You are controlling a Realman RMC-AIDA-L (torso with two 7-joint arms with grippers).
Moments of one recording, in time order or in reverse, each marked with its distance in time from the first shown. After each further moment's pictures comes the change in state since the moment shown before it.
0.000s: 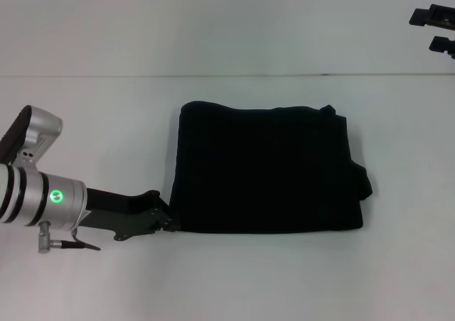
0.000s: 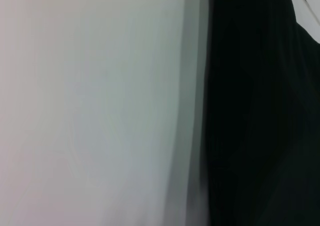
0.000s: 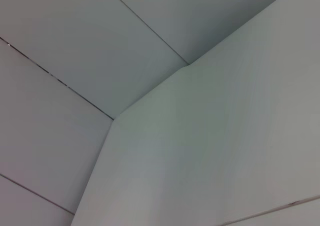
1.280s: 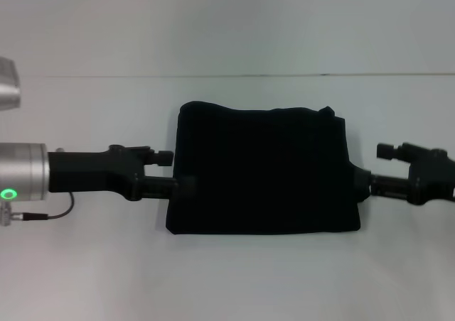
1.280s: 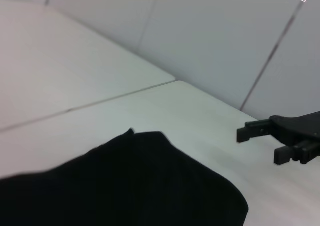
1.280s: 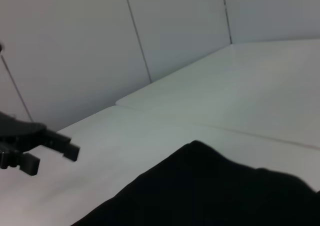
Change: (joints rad) left arm 0.049 -0.010 -0.250 0.163 -0.100 0.299 1.078; right arm -0.225 0.180 0.000 -0.003 0.011 -0.257 -1.002
